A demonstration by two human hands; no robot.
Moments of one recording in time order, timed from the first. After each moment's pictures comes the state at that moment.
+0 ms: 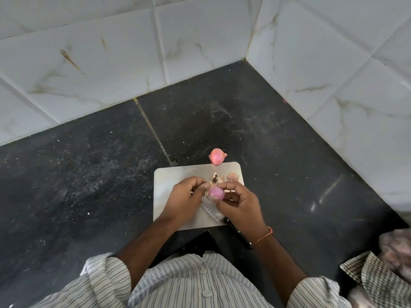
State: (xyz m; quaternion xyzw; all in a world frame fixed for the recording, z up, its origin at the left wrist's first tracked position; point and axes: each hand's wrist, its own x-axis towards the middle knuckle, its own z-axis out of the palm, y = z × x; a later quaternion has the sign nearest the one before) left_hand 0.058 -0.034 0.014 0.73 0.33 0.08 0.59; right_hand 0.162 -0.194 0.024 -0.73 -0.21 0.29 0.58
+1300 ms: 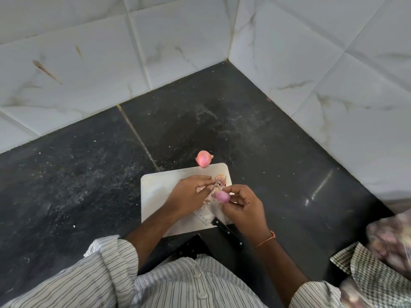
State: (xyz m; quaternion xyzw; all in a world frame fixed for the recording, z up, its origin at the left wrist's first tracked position) left_hand 0.108 -0.034 0.000 0.86 0.22 -0.01 0.45; right_hand 0.180 -0.229 0.018 -0.74 -0.17 0.24 0.60
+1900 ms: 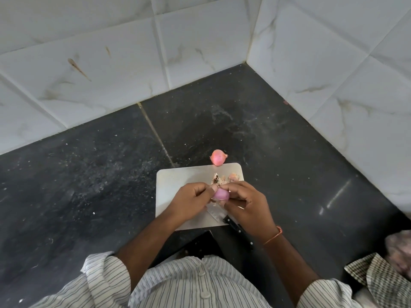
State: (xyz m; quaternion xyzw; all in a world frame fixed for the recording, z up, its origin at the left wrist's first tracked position) left_hand 0.063 -0.040 0.027 0.73 0.32 -0.03 0.60; right_hand 0.180 -0.215 0.025 -0.74 -0.35 0.22 0.53
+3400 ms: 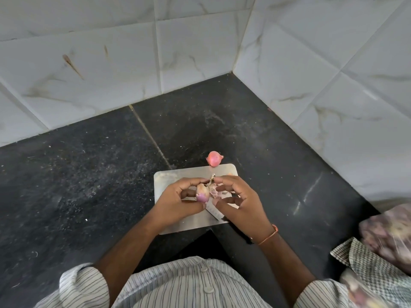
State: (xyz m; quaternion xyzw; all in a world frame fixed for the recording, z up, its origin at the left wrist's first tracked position) left_hand 0.007 -0.007 0.038 0.65 0.21 0.06 0.73; right_hand 0.133 -0.191 0.063 -0.75 -0.34 0.22 0.52
